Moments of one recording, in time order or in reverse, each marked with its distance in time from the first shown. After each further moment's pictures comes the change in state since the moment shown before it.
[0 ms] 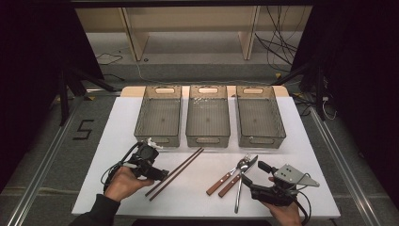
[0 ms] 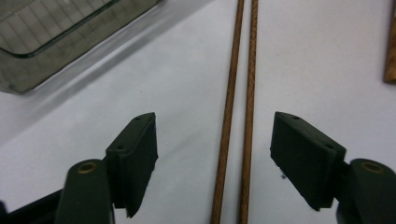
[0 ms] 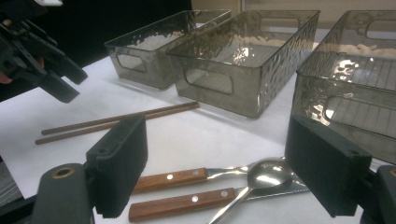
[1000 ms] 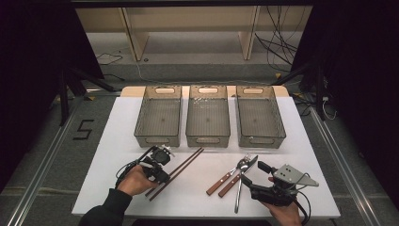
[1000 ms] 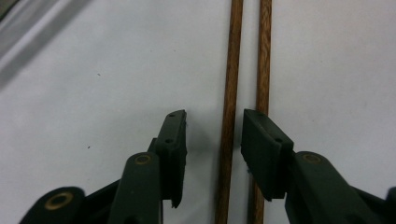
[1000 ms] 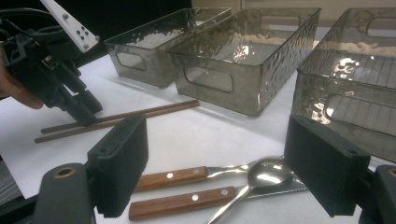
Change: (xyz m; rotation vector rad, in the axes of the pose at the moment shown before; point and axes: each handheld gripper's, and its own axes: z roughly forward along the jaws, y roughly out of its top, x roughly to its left) left arm -0.010 0.008 0.047 0.218 0.011 0.082; right arm 0.000 0.000 0.001 0.008 -0.001 -0.002
